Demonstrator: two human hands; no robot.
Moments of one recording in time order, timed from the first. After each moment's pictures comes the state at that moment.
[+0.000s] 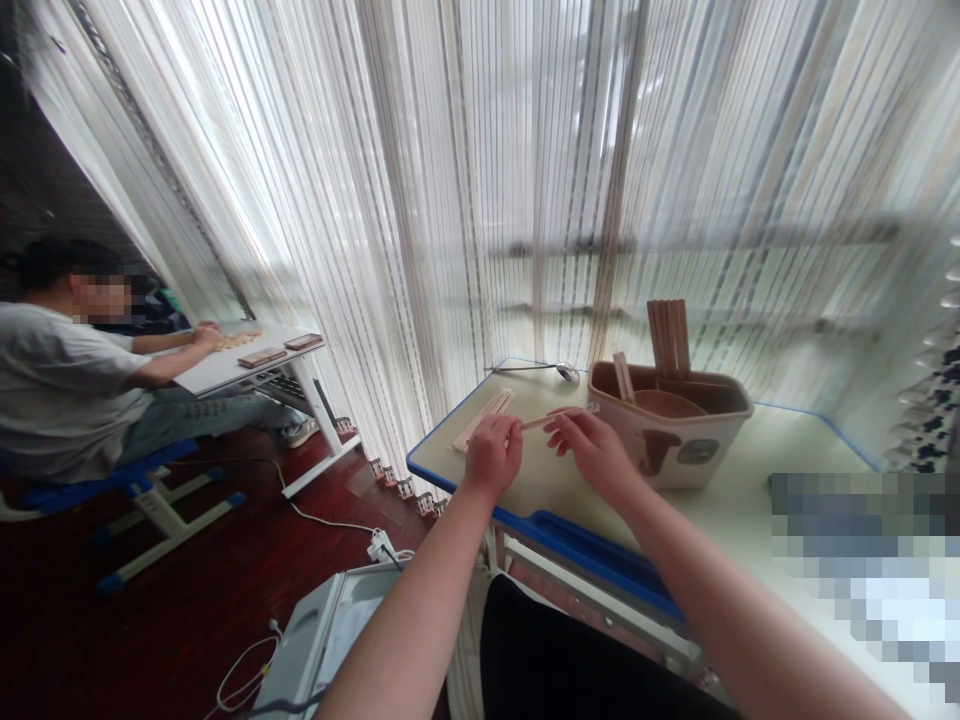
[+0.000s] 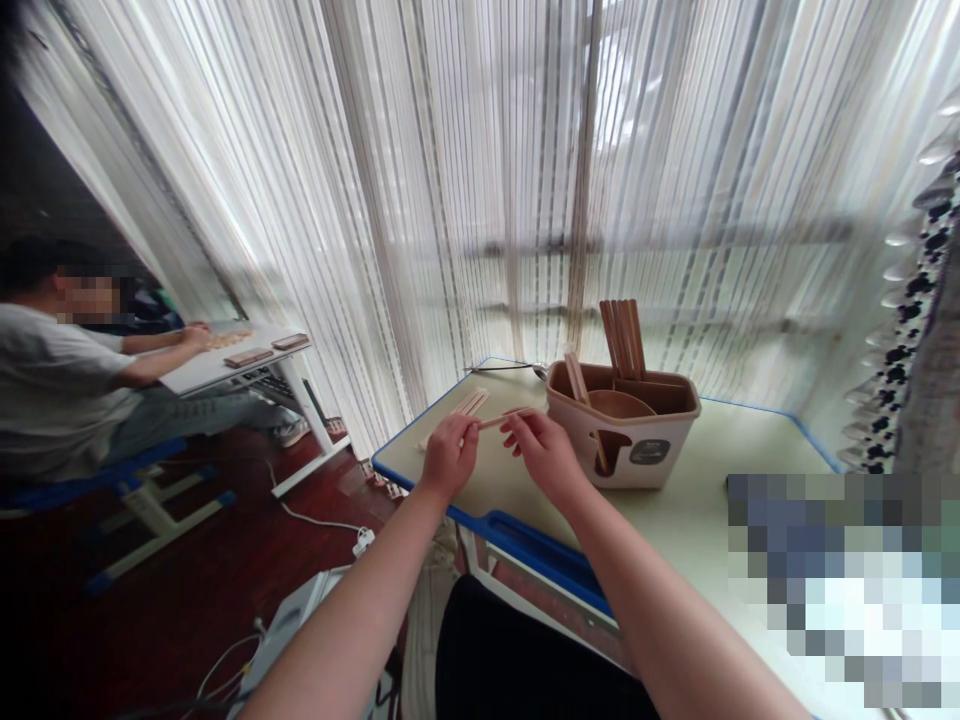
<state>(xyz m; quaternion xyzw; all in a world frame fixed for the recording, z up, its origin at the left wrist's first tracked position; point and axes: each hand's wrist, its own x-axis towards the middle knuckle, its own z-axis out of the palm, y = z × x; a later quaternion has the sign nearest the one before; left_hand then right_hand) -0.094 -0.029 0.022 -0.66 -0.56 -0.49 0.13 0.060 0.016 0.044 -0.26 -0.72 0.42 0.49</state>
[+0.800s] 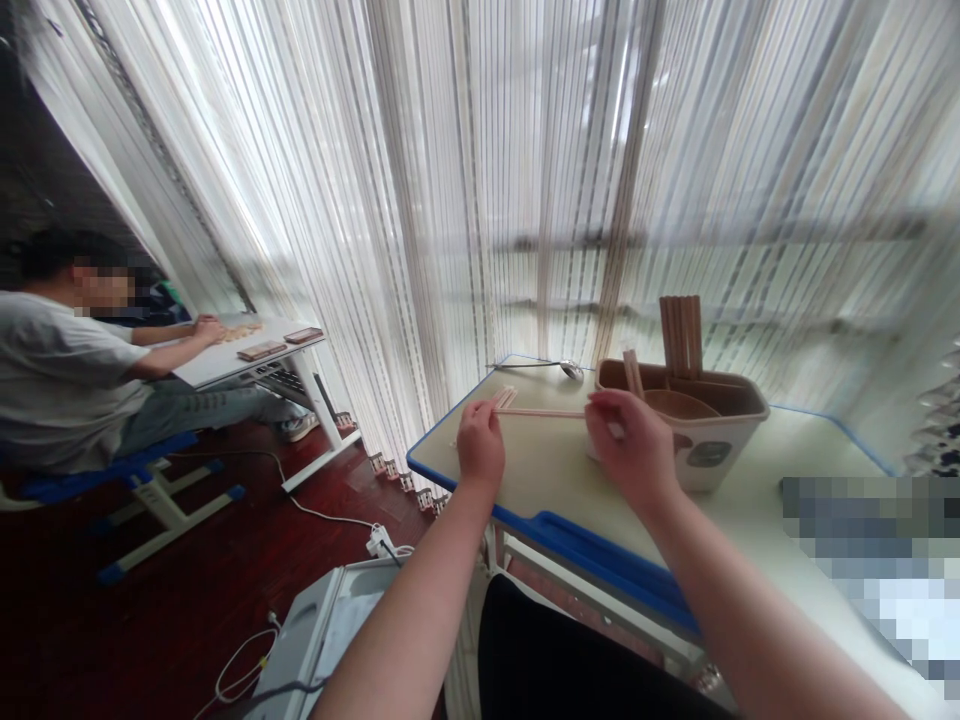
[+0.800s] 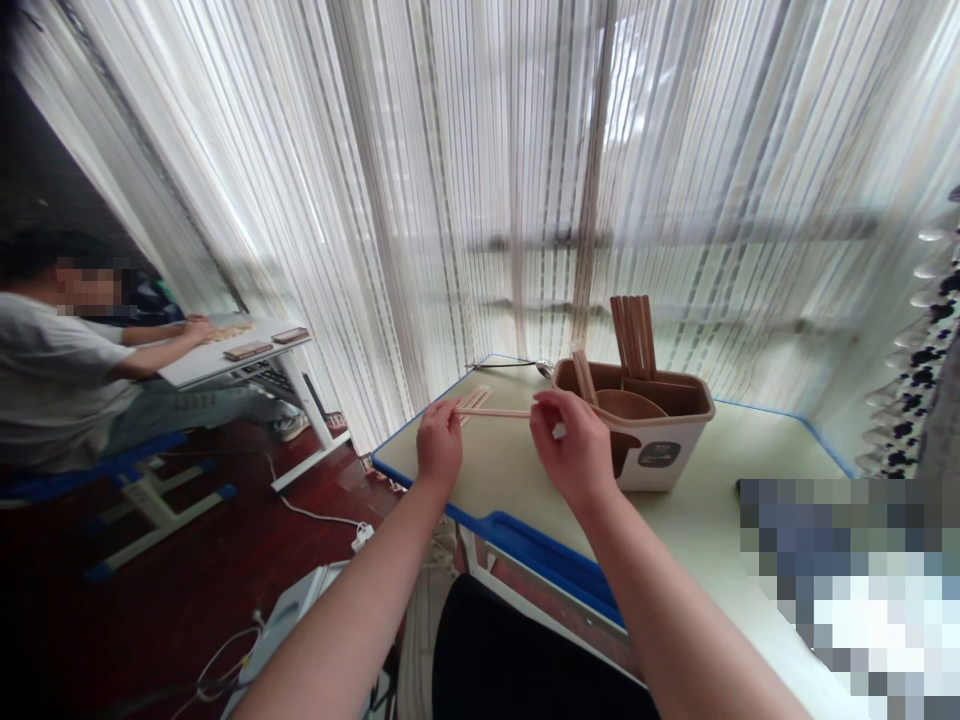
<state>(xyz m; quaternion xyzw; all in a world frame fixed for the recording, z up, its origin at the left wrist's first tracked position) -0.111 -0.010 0.012 -0.49 -0.66 -0.55 0.12 0.079 -0.002 0.071 -0.30 -0.73 0.10 0.61</state>
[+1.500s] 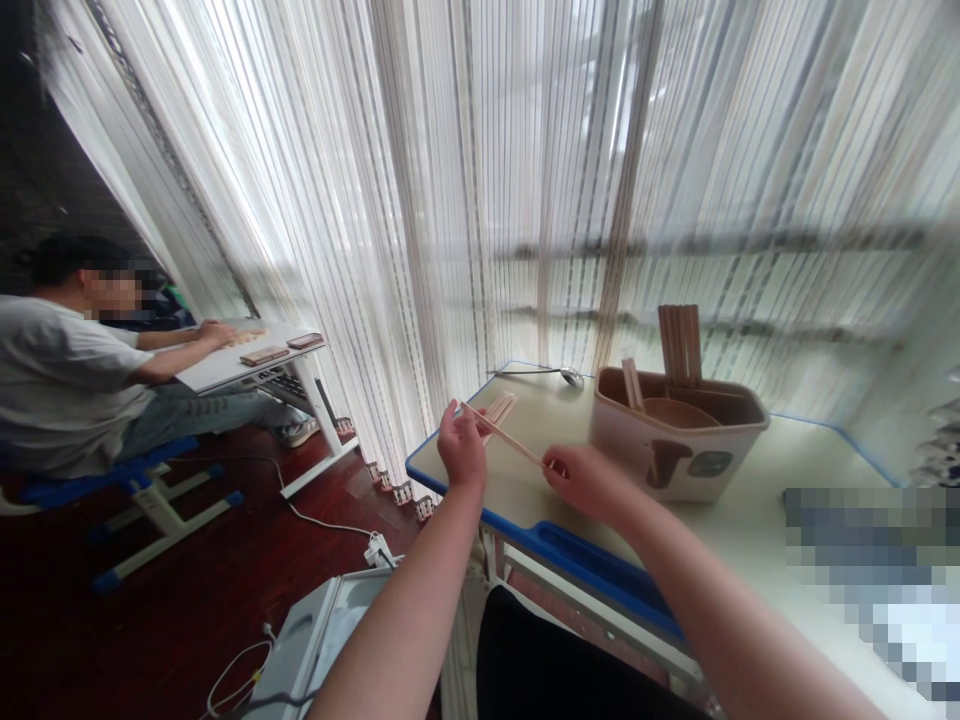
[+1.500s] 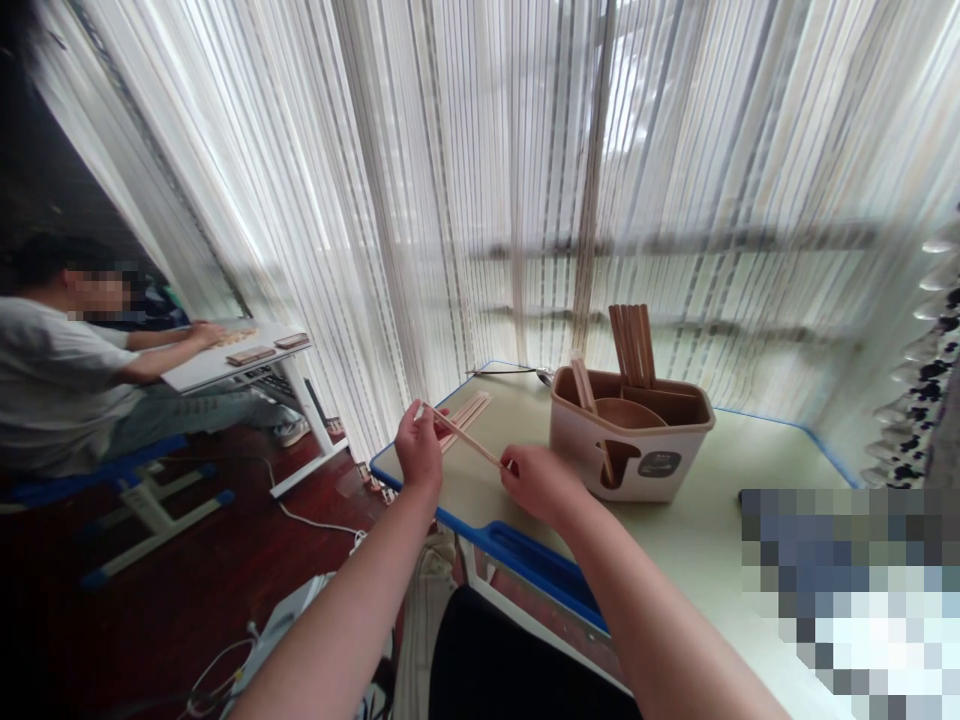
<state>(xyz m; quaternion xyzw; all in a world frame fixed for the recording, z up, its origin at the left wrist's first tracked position) -0.115 -0.010 0.017 -0.27 -0.46 -0.83 -0.17 0.064 0.010 0.041 -0.37 -0.90 0.14 0.18</state>
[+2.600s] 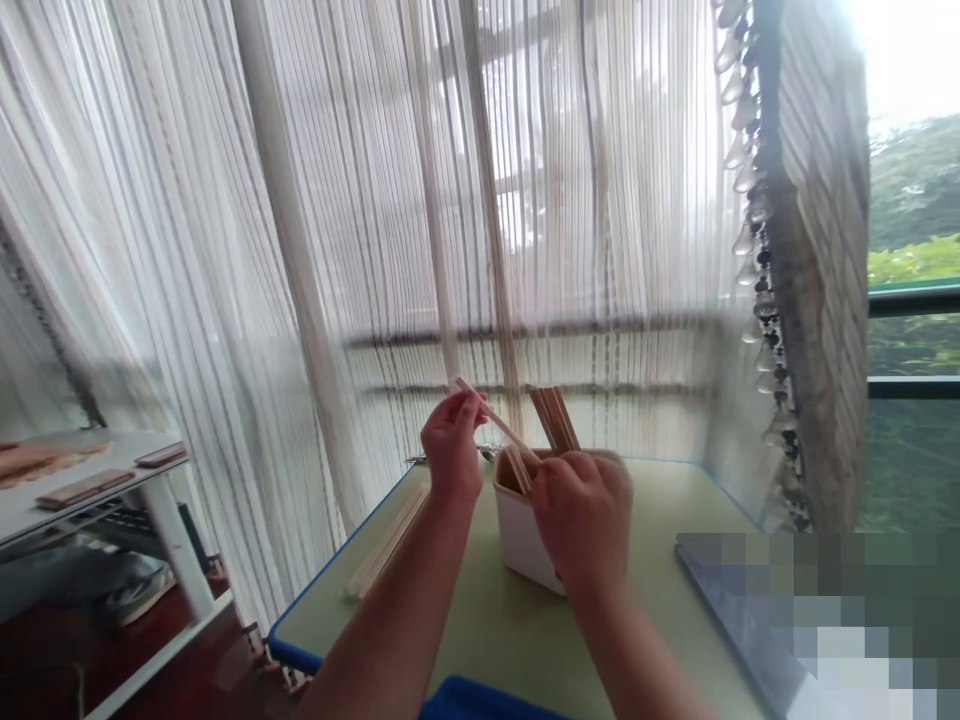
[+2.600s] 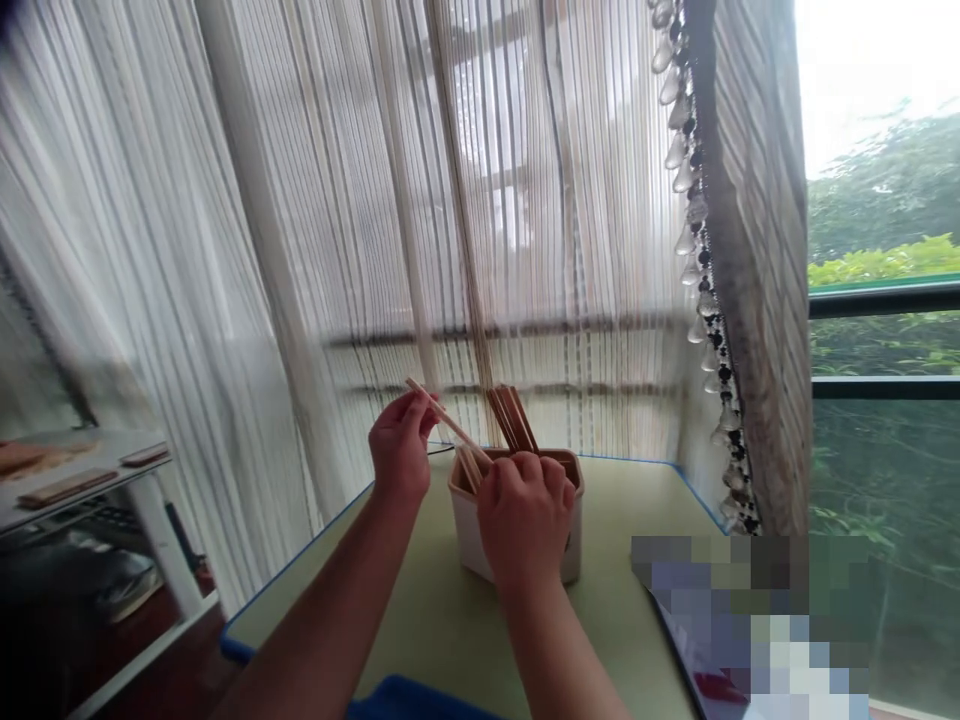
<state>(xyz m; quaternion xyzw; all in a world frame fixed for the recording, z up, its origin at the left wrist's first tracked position) -0.001 0.089 0.158 -0.39 -0.24 -0.85 -0.26 0.123 0.045 0.106 -0.52 -0.64 -0.17 0.54</state>
